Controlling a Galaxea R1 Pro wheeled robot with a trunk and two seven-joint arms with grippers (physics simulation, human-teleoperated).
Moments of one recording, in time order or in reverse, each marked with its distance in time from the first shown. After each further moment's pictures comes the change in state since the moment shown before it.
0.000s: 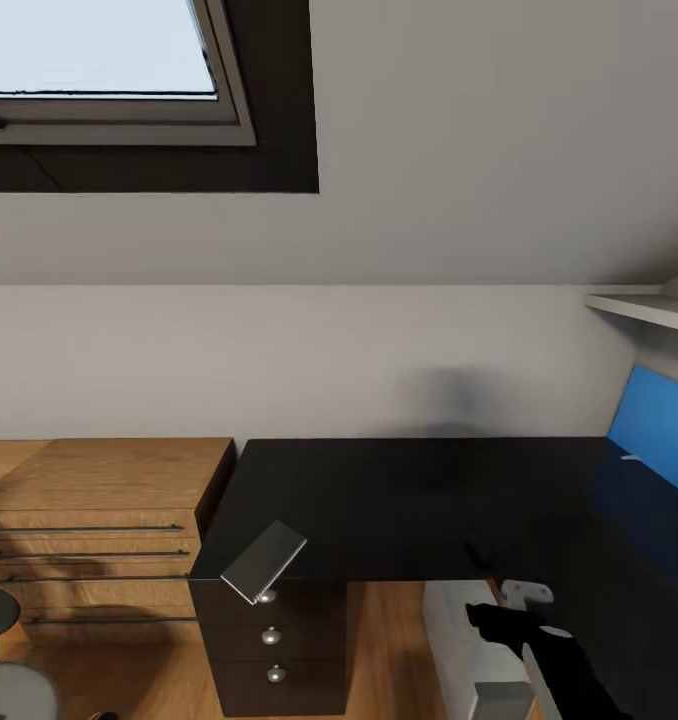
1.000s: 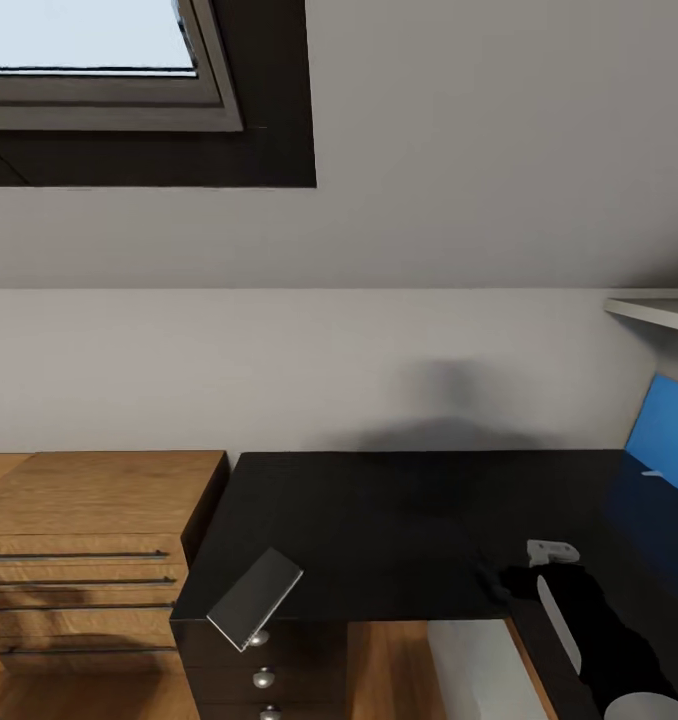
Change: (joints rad) left arm 0.000 -0.004 0.002 0.000 0.027 0.000 0.000; right arm -0.192 -0.110 0.017 0.083 0.004 0.232 -0.092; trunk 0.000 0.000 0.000
